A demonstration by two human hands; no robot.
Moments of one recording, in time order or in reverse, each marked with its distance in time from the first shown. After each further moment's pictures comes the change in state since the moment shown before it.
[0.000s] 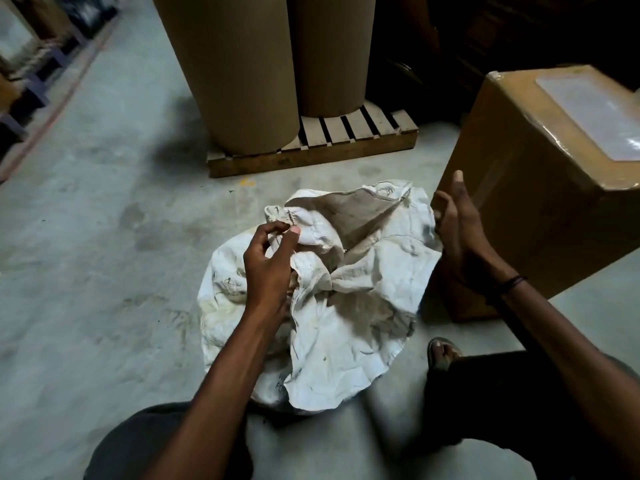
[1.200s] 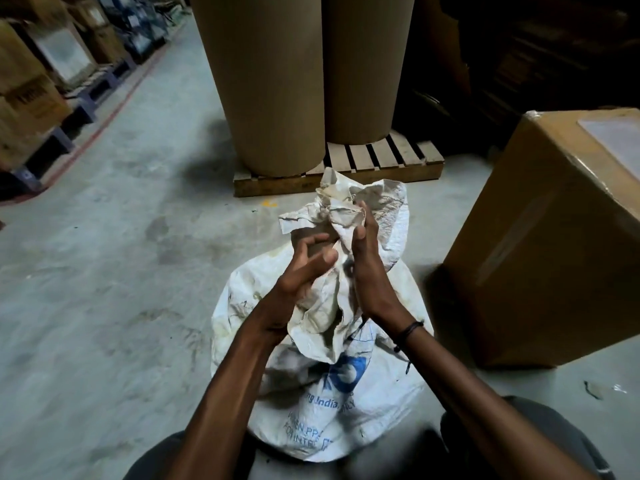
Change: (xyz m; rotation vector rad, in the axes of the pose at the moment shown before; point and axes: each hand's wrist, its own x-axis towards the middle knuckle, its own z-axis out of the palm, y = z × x) left_hand 0.018 0.042 -0.010 -0.059 -0.545 -0.165; right_hand -0.007 0.034 0.155 -0.236 -0.190 -0.402
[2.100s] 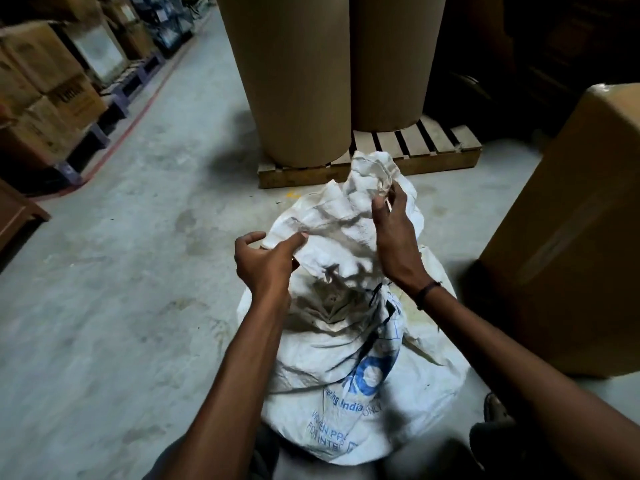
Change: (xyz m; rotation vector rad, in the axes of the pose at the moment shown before) left_hand 0.047 -0.019 -0.059 0.033 1.017 -0.032; right_hand 0.059 0.028 0.003 -0.184 0.083 -0.055
